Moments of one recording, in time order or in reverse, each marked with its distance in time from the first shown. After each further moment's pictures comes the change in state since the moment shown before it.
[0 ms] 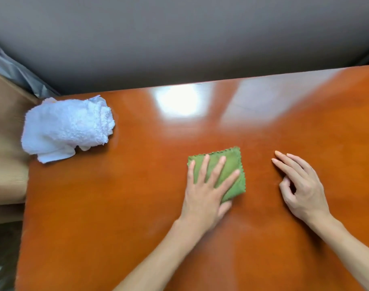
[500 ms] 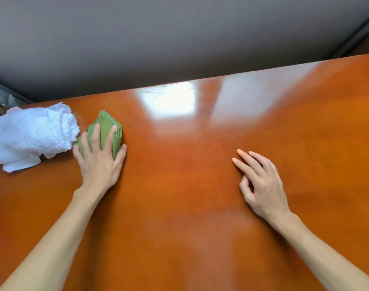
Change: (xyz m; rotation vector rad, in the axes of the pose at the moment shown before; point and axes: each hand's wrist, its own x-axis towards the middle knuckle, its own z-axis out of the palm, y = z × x) left_hand 0.011 -0.146 -0.025 -0.110 0.031 -0.664; right_hand -0.001 0.005 0.002 0.008 -0.012 -0.038
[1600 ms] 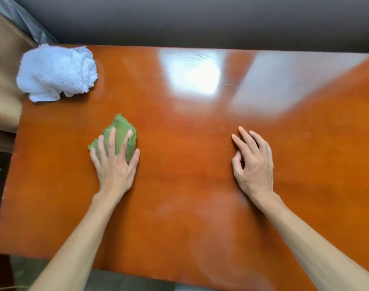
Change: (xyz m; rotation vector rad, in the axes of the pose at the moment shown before) left_hand -0.146 0.038 0.036 -0.021 0.006 -0.182; right_hand 0.000 0.007 0.000 0.041 0.053 -0.031
